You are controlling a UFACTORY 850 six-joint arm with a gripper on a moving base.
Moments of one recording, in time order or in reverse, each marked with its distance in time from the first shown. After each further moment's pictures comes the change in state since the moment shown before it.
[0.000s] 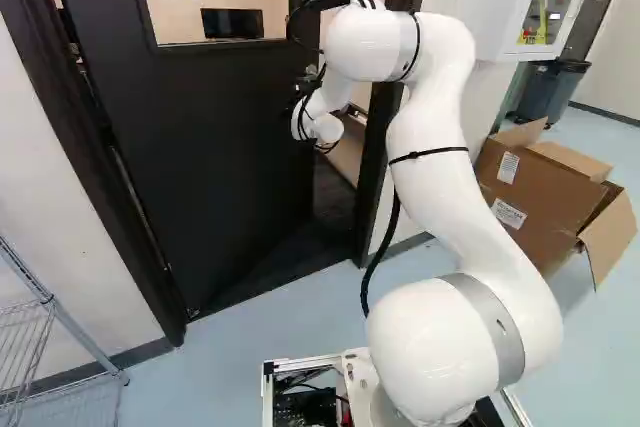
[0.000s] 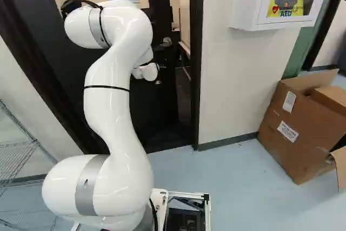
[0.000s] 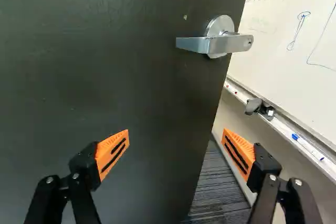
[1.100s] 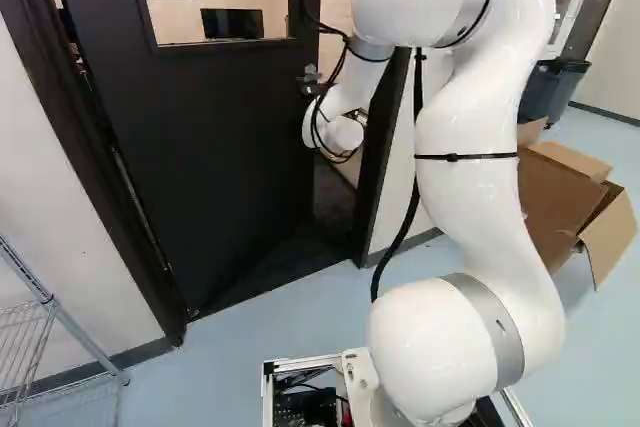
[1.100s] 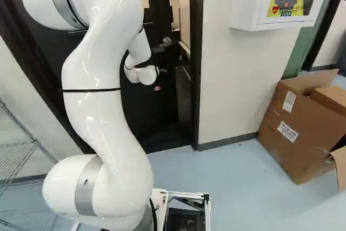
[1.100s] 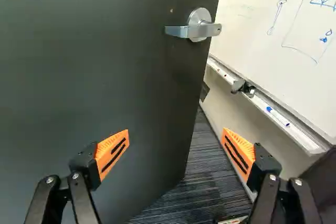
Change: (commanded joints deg) arm -1.9 15.1 20.2 0.0 0.0 0.0
